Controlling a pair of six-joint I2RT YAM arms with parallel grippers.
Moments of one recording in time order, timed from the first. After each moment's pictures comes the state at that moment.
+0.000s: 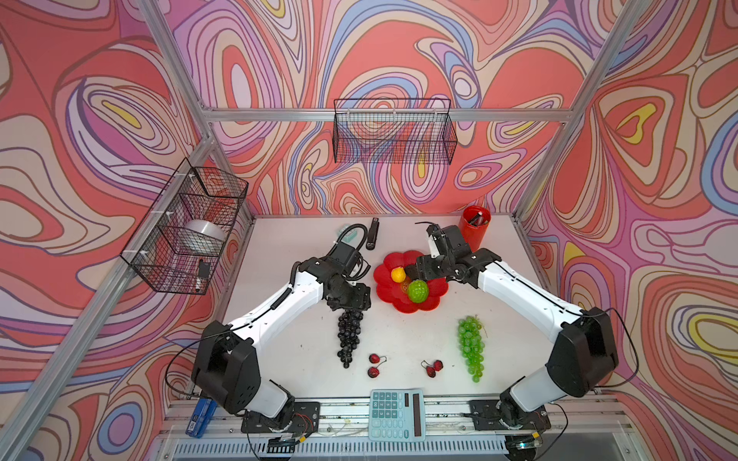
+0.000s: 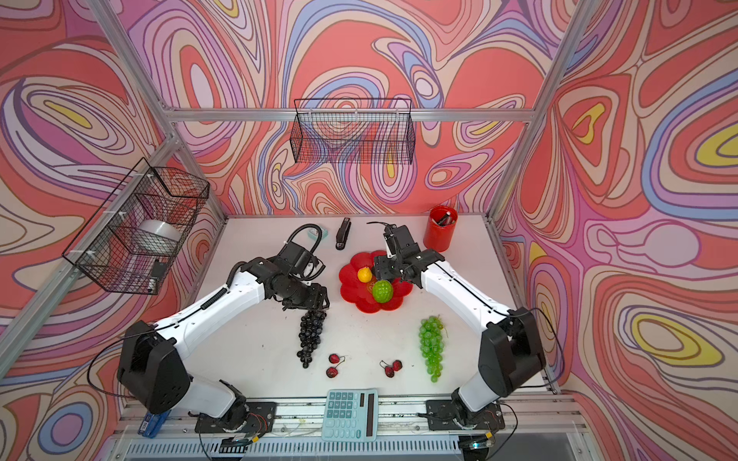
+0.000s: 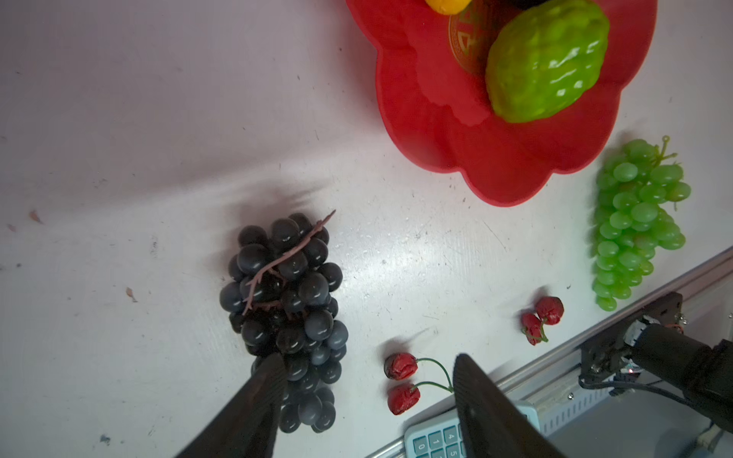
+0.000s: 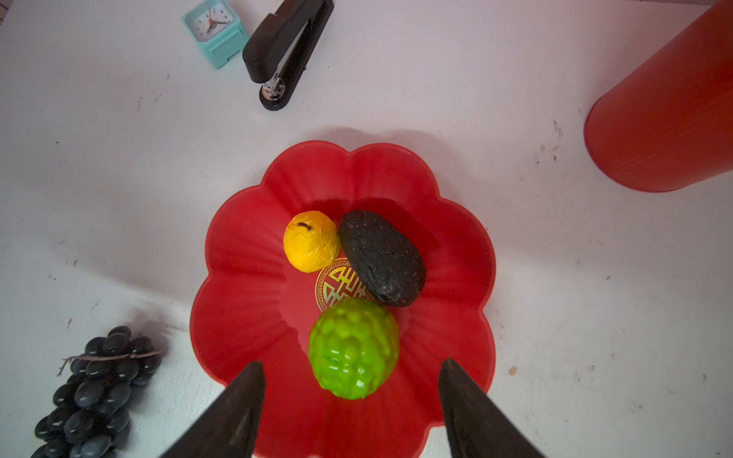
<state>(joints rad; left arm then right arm) -0.54 1.49 1.19 -0.93 0.24 -0.42 0.49 1.54 1.27 -0.60 0.05 0.27</state>
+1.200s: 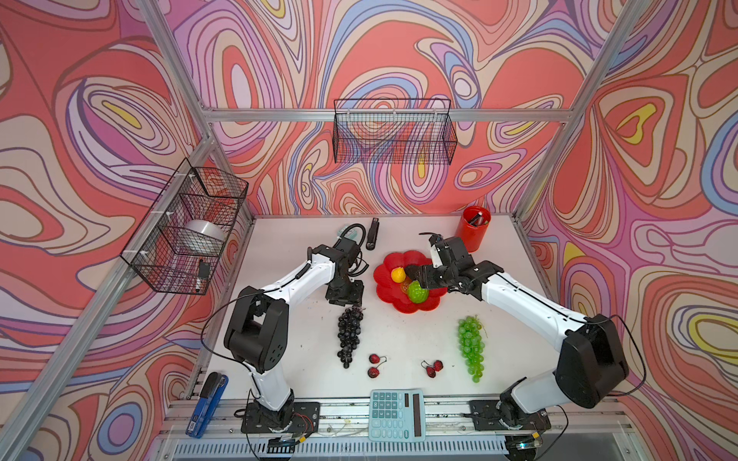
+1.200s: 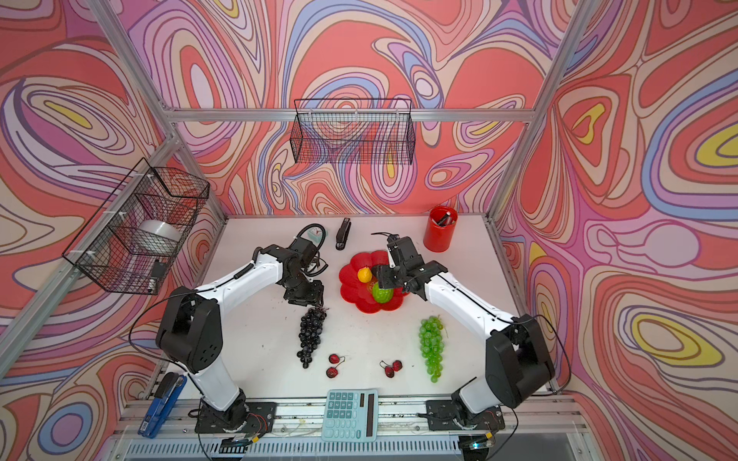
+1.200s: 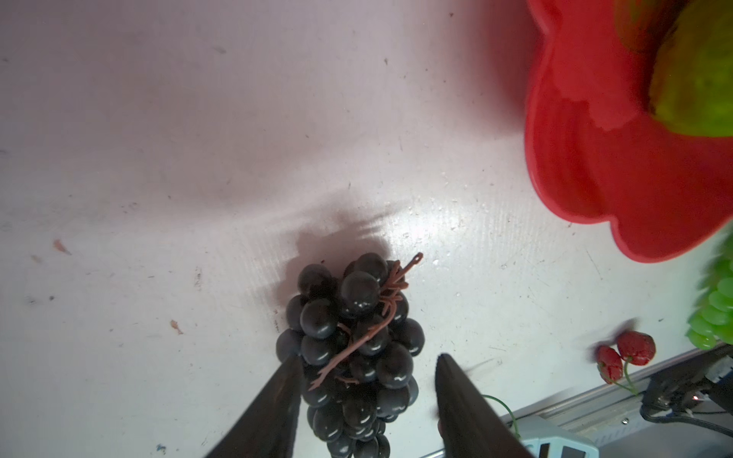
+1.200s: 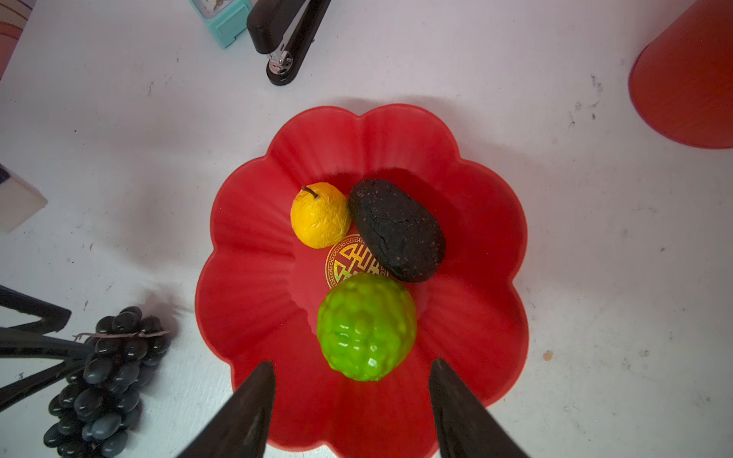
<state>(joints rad) -0.46 1.77 1.34 -1.03 0.22 -0.31 0.49 1.50 1.13 -0.50 0.00 0.31</state>
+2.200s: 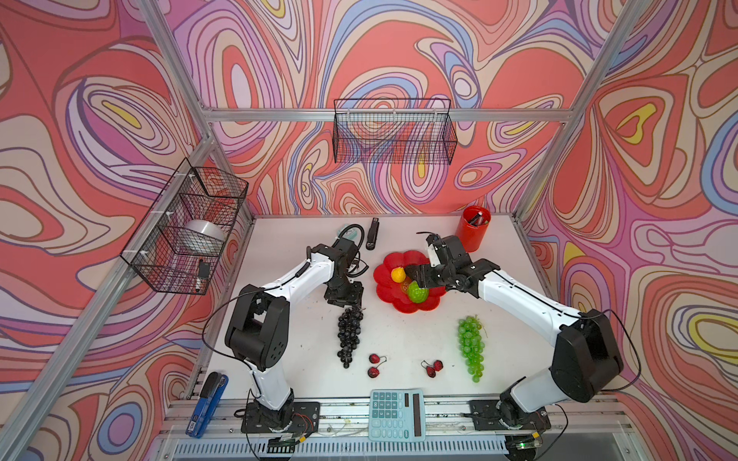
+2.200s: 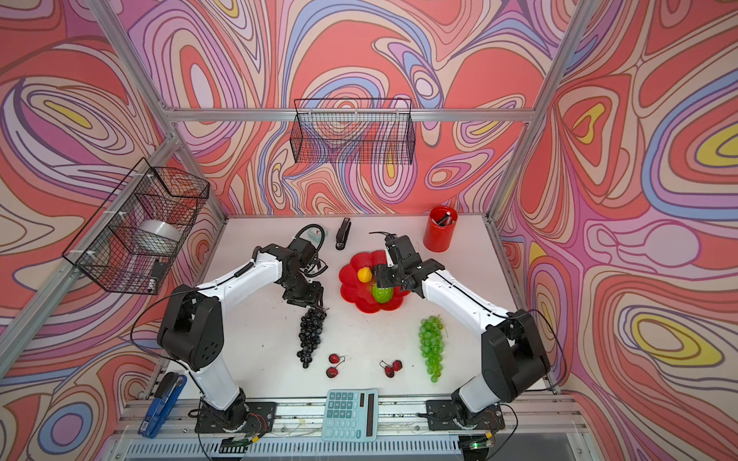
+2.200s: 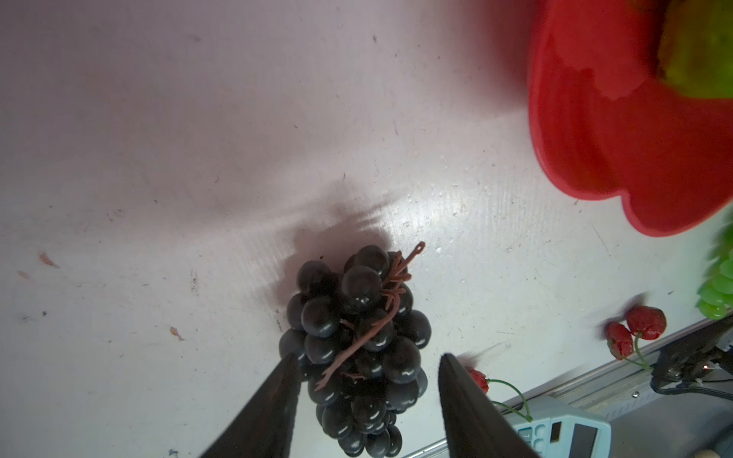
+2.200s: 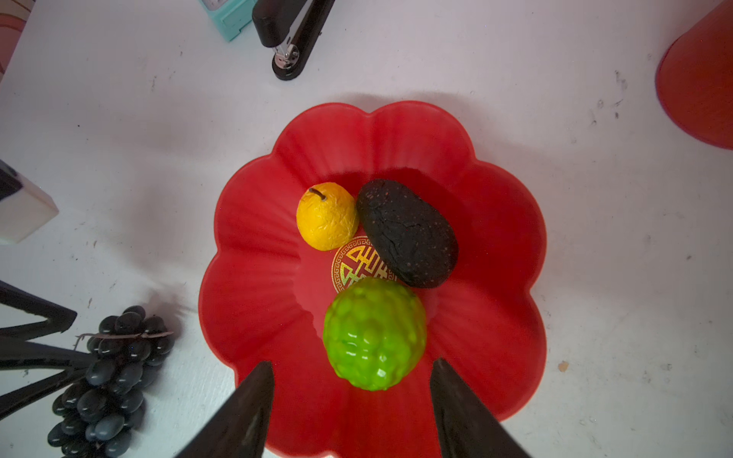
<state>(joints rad) -0.42 1.77 1.35 -1.04 0.23 -0.24 0.49 1.54 1.16 -0.49 -0.02 0.30</state>
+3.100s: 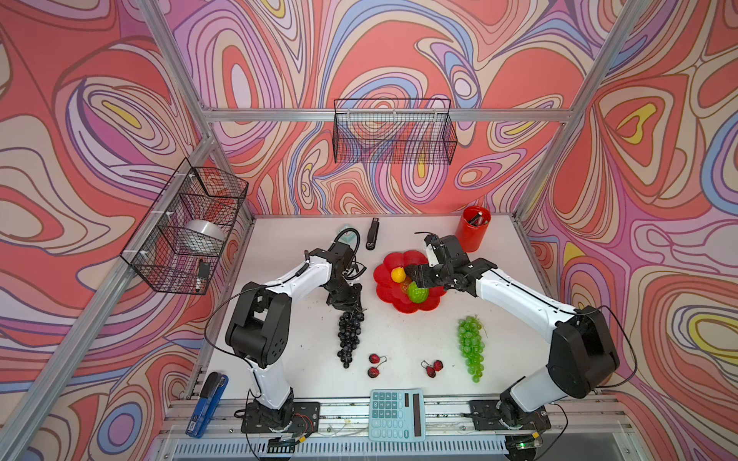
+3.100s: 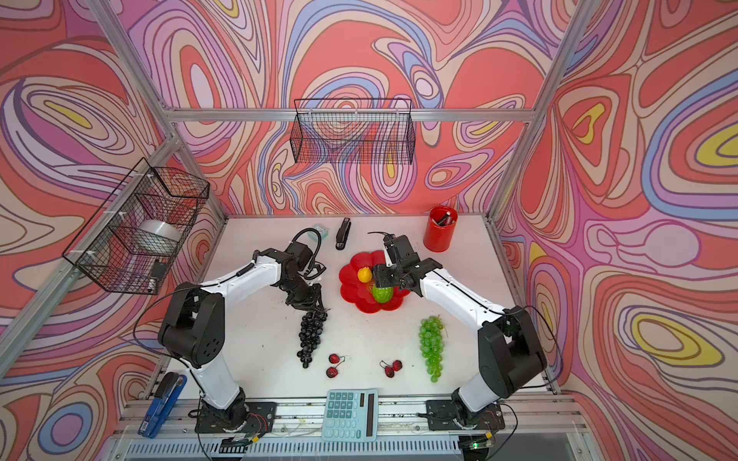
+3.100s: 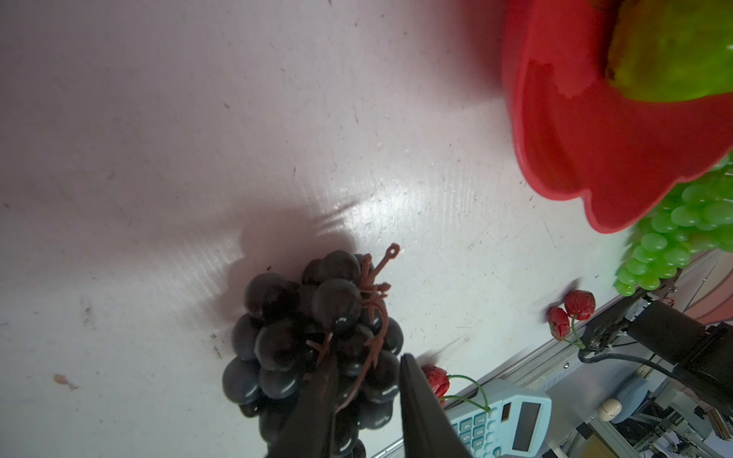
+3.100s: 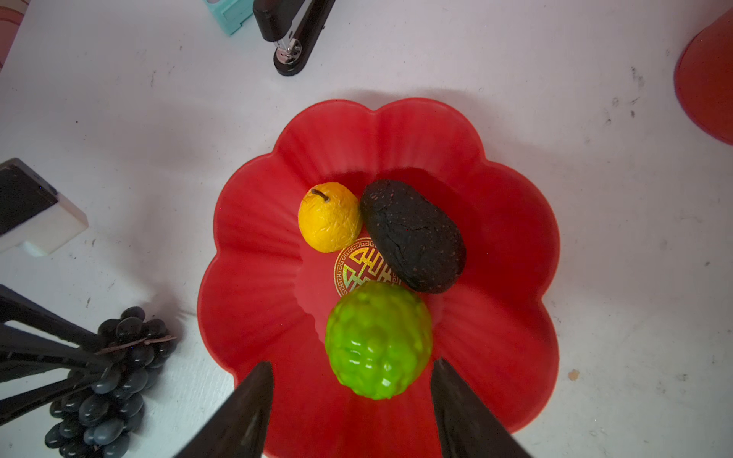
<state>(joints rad) -0.40 1.79 1.27 -0.97 0.40 -0.26 0.49 1.56 1.16 -0.49 -0.03 0.30</state>
